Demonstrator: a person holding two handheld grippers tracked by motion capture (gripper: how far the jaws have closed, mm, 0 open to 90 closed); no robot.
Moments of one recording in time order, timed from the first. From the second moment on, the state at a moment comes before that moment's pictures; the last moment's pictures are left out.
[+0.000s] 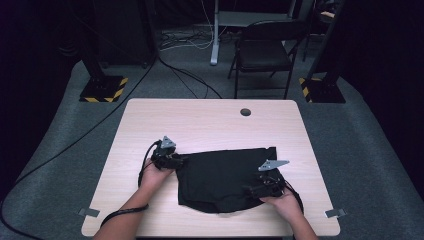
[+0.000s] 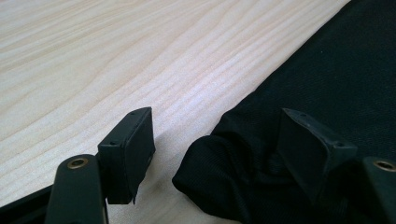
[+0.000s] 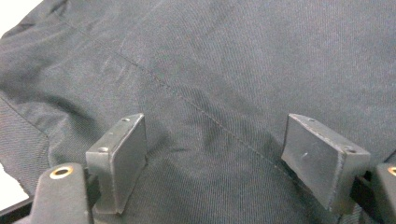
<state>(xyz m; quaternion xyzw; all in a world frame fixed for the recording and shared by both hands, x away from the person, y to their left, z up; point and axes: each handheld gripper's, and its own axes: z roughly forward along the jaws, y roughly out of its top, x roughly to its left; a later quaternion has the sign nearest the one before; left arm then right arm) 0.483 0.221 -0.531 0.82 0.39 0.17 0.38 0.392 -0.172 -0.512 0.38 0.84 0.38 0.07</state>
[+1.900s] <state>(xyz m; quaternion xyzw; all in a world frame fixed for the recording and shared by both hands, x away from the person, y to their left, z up) 0.482 0.220 -0.531 0.82 0.39 0.18 0.38 0.384 -0.031 -0.482 0.25 0.86 0.44 0.07</state>
